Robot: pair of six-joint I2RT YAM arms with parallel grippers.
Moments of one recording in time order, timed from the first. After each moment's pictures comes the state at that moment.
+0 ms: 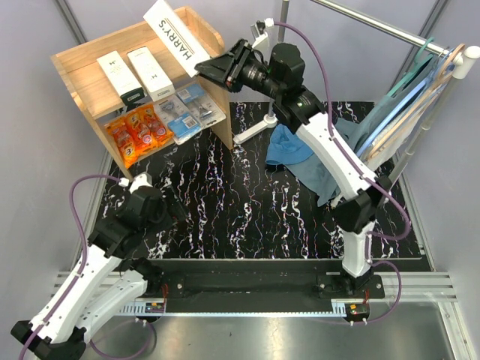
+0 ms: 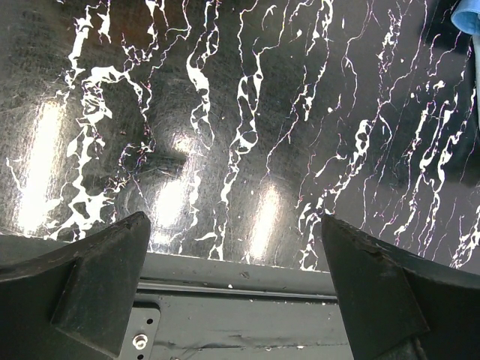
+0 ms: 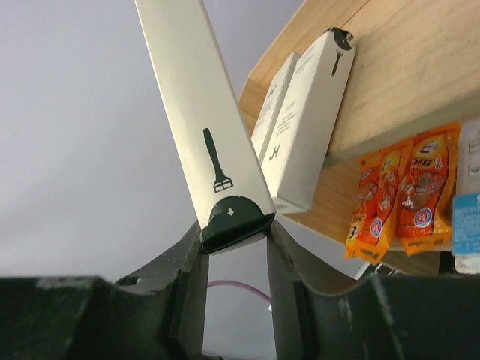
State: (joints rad) left arm -0.52 0.64 0.79 -1.00 -0.24 -0.87; right arm 0.65 1.93 2.22 -0.11 -0.42 1.11
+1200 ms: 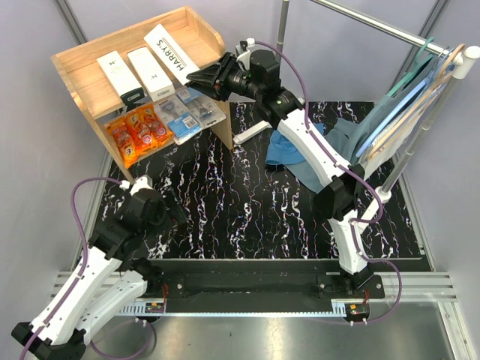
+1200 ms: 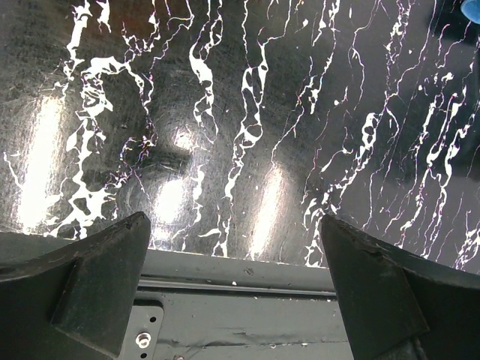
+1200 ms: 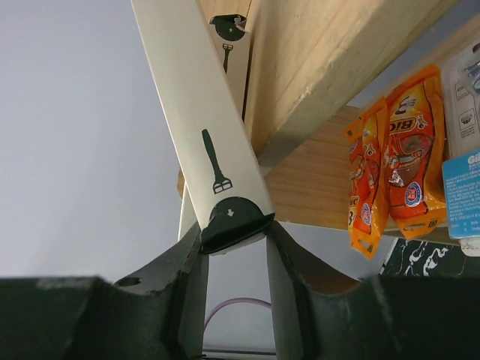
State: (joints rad) left arm -0.52 0.62 0.76 -1.00 -0.22 -0.87; right arm 0.63 2.20 2.44 -0.18 -0.48 1.34
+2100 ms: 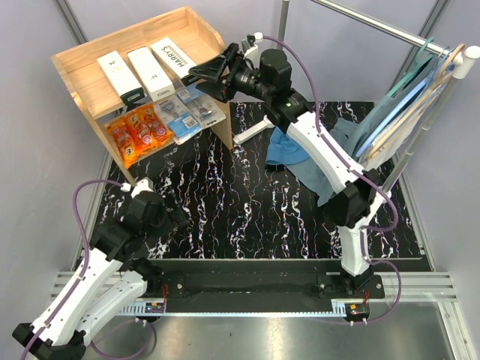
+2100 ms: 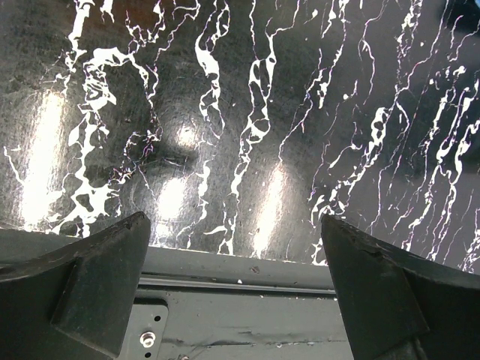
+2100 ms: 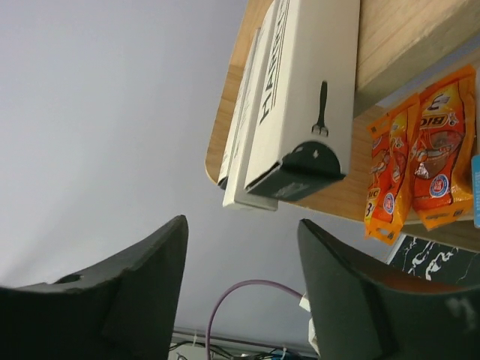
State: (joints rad) left arm -0.52 0.60 0.73 -1.00 -0.22 -0.87; right arm 0.63 2.07 2.29 -0.10 -0.49 1.30
